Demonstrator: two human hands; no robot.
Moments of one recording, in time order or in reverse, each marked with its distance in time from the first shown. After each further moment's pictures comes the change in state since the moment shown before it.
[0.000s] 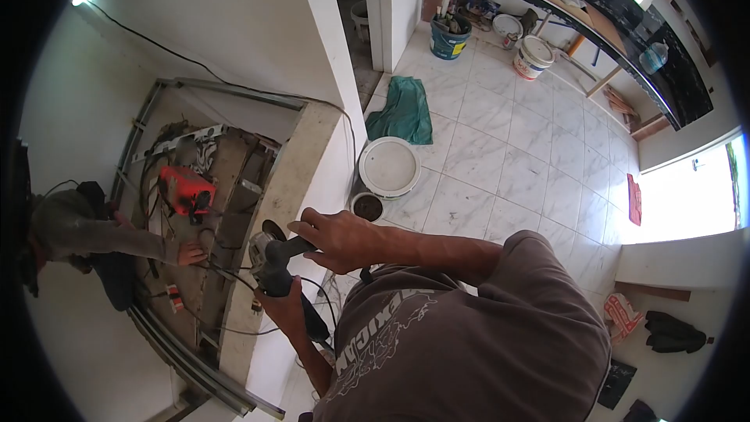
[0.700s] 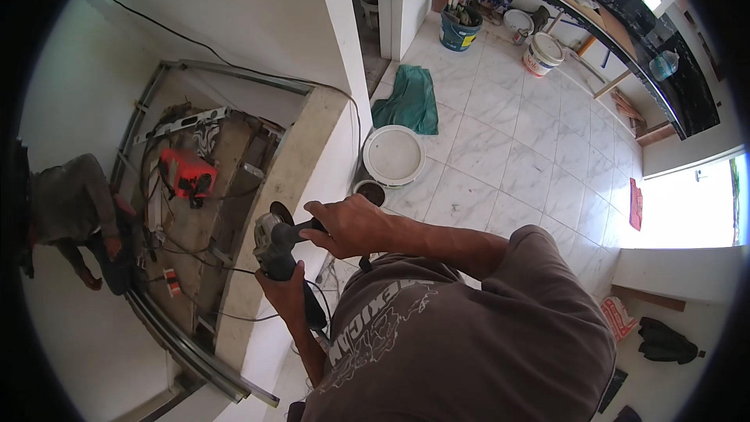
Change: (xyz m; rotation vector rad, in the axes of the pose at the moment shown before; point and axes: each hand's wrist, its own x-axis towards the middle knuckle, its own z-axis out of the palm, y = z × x) left_hand 0.009 -0.010 0.004 0.032 -0.078 -0.017; right_hand -0.011 0.006 0.004 -0.029 -0.241 0.334
